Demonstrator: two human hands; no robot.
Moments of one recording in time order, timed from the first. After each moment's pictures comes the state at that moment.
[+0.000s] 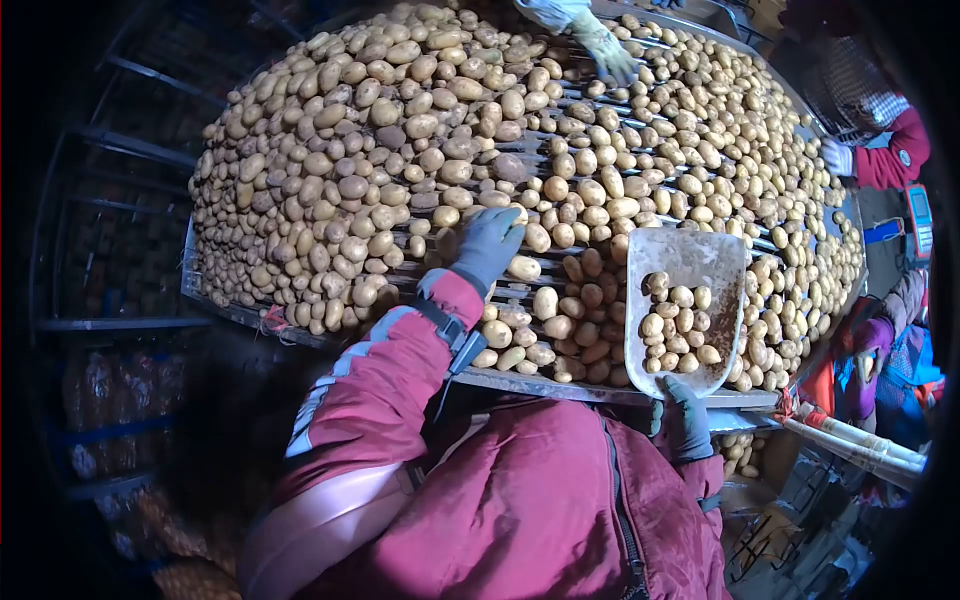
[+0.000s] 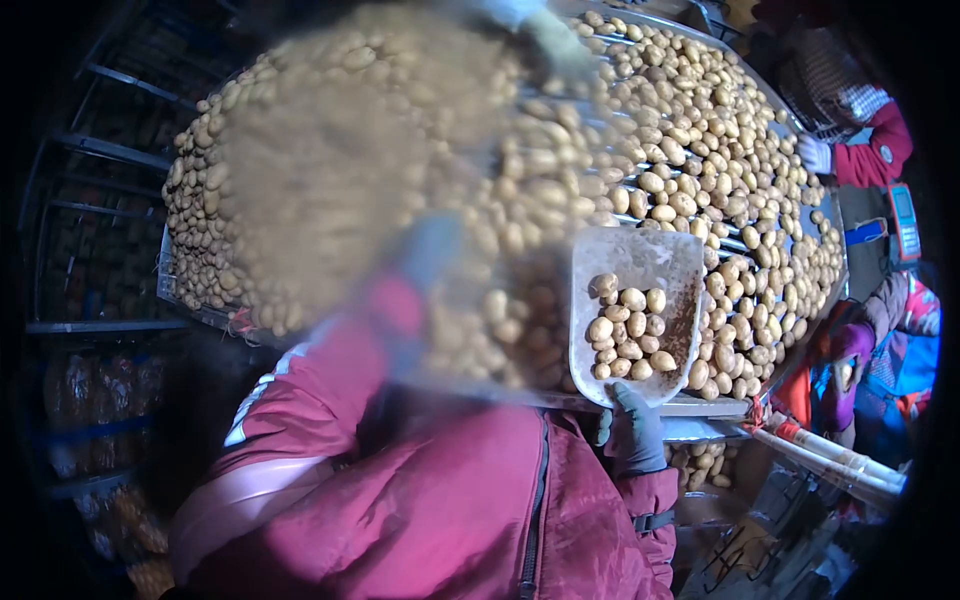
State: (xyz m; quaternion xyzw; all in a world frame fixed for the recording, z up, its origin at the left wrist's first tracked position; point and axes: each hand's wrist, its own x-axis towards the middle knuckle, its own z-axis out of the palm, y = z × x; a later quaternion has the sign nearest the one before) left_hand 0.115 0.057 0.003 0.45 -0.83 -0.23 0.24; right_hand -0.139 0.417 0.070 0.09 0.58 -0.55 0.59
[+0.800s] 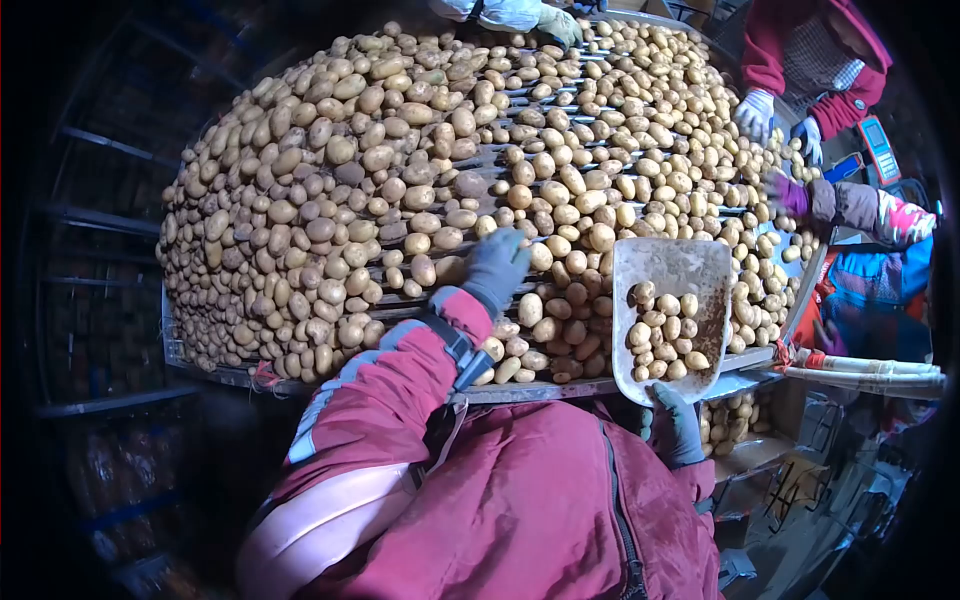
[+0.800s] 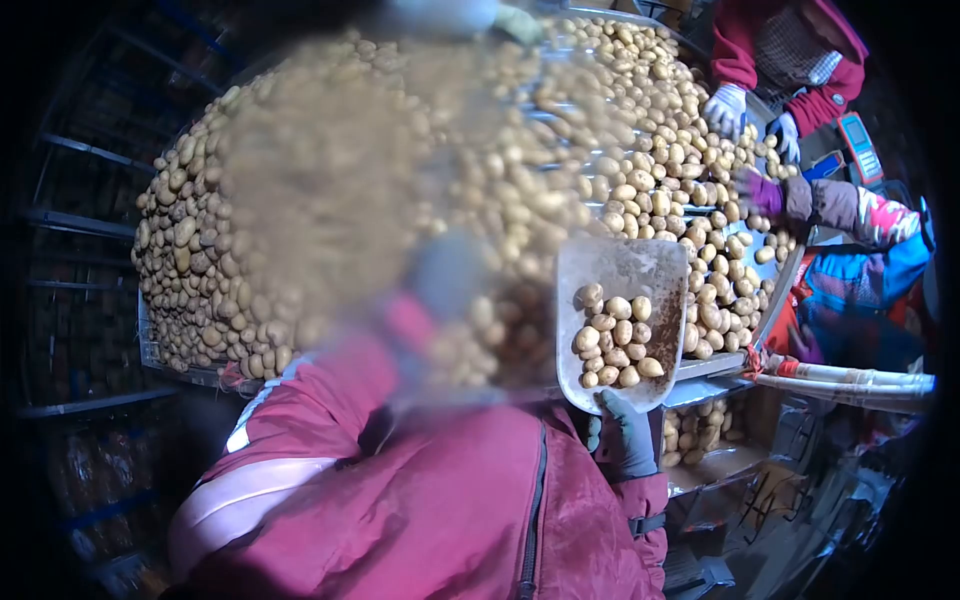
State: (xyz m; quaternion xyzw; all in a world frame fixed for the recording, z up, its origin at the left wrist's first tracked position) left_hand 0.066 0.076 -0.009 0.33 -0.93 -0.17 0.04; right_hand -0.088 0.431 0.105 0.11 0.54 -0.60 0.58
